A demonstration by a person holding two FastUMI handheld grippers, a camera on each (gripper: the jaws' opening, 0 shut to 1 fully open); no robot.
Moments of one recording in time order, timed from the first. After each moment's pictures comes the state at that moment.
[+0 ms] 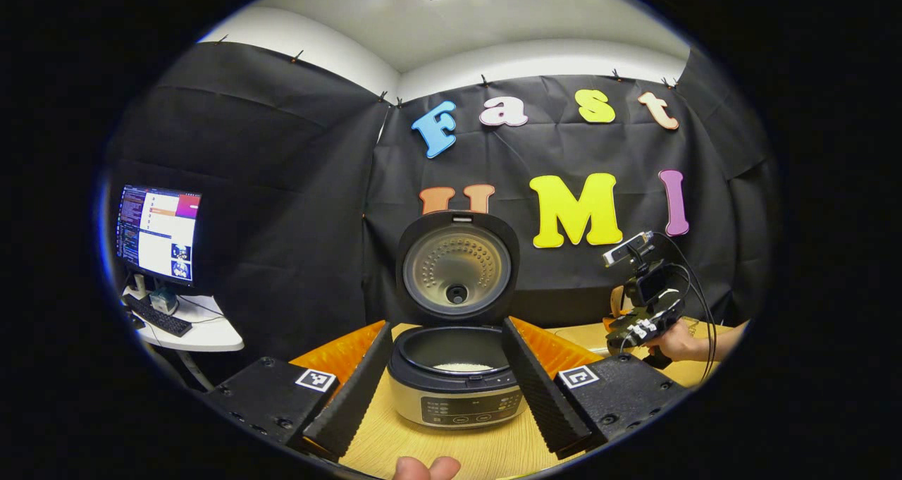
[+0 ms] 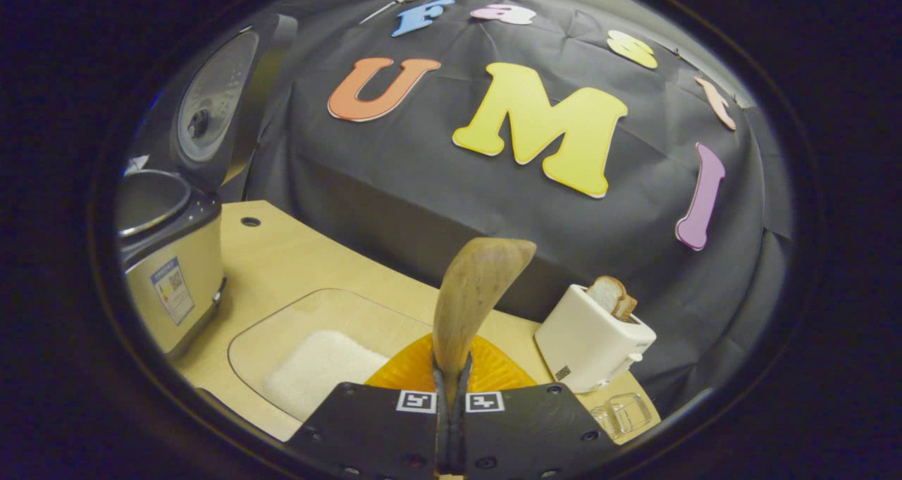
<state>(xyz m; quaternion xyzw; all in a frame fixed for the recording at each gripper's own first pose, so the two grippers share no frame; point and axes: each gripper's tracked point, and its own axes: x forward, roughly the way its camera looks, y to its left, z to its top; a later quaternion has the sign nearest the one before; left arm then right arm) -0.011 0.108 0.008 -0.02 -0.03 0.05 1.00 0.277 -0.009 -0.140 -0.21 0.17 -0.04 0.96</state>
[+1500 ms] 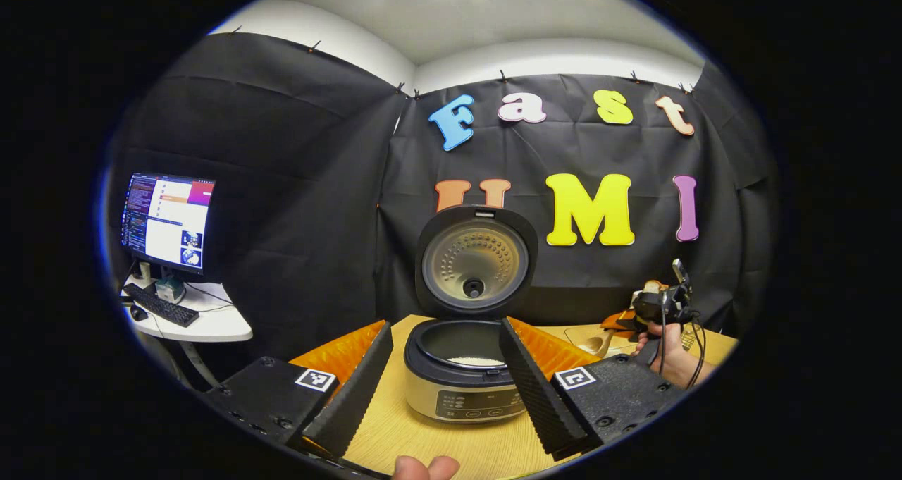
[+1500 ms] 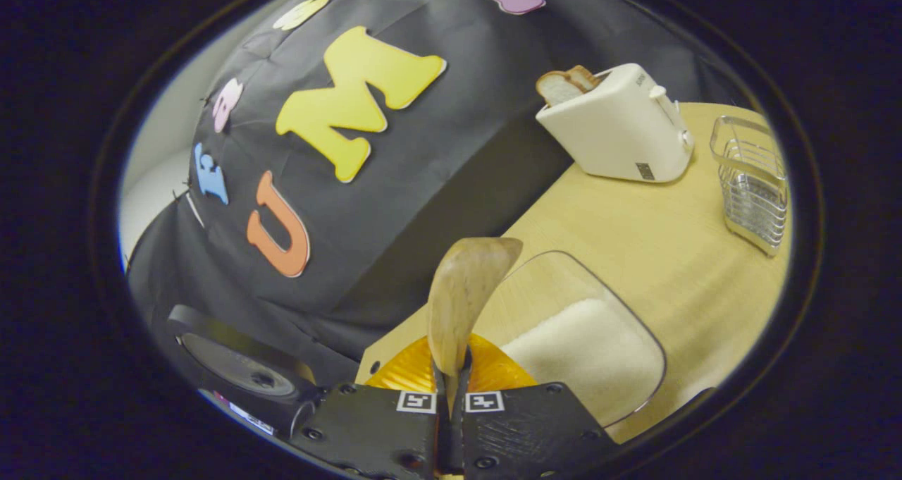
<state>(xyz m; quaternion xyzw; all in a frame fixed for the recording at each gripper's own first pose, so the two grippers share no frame) -0.017 0.127 0.003 -0.04 -0.01 0.07 1.00 0.285 0.003 -0.150 0.41 0.19 -0.02 0.89</state>
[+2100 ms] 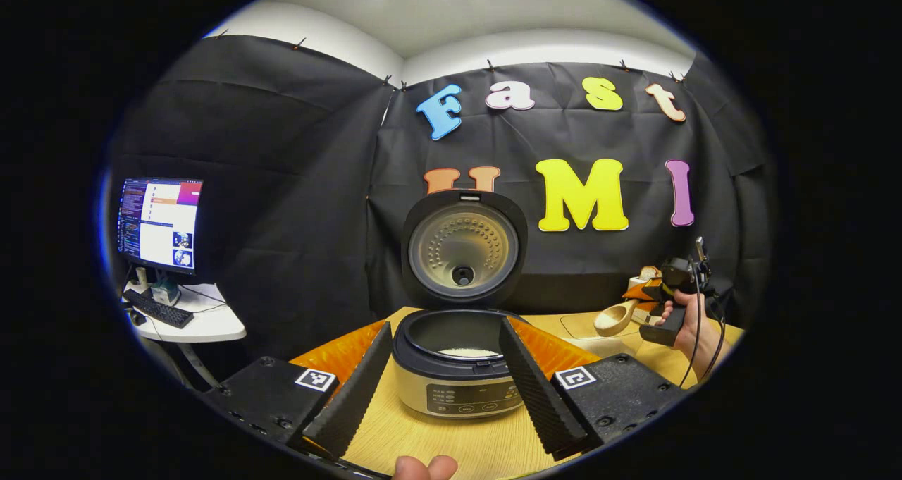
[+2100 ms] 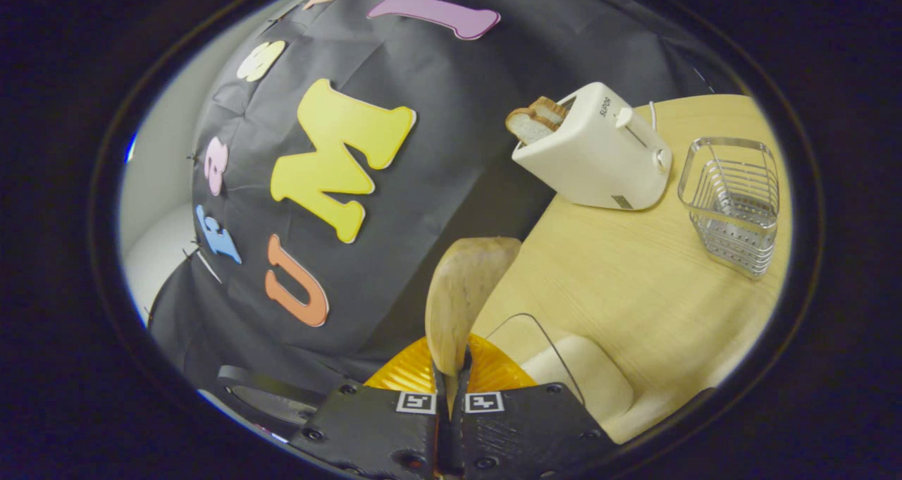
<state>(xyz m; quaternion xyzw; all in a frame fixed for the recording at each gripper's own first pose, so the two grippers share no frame) -0.009 0.115 -0.009 -0.02 0.01 0.06 1.00 0.283 -0.040 -0.103 0.48 0.14 -0.01 0.86</state>
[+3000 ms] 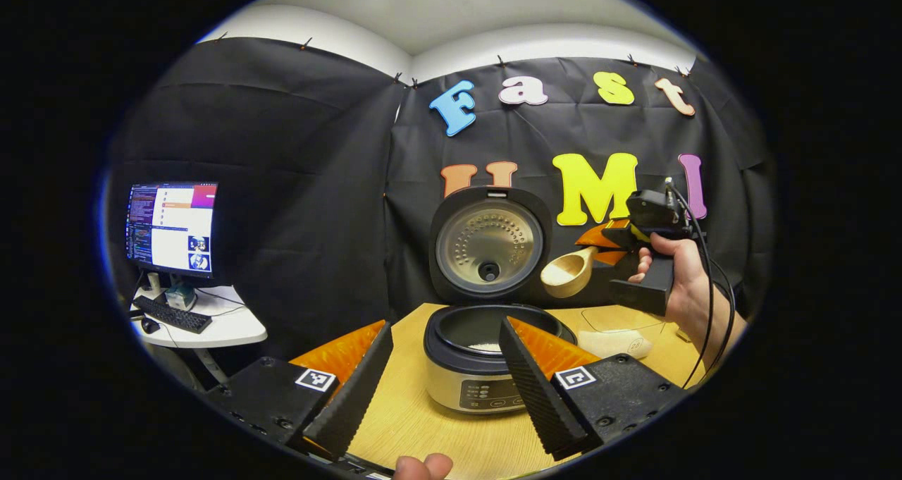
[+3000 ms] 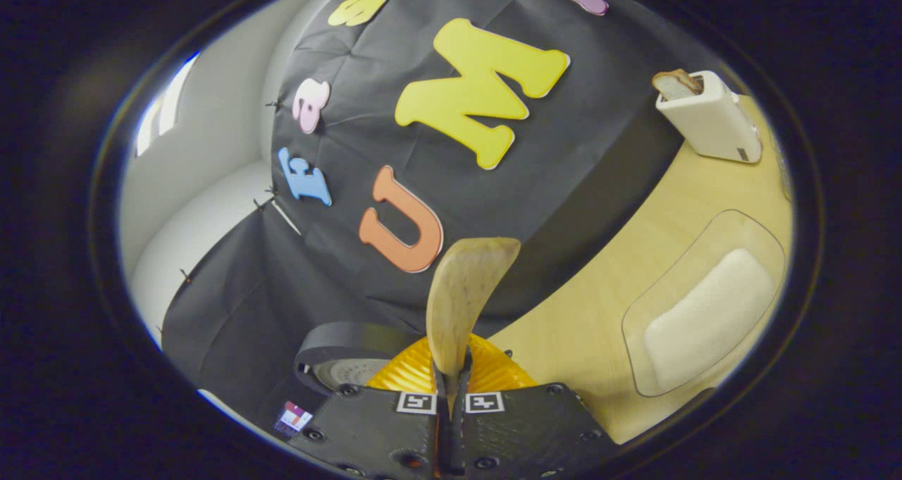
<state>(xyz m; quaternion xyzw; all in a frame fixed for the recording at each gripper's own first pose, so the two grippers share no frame) -0.019 0.148 -0.012 -0.02 0.02 0.09 1.00 0.267 0.189 -0.010 0.42 0.15 0.16 0.88</state>
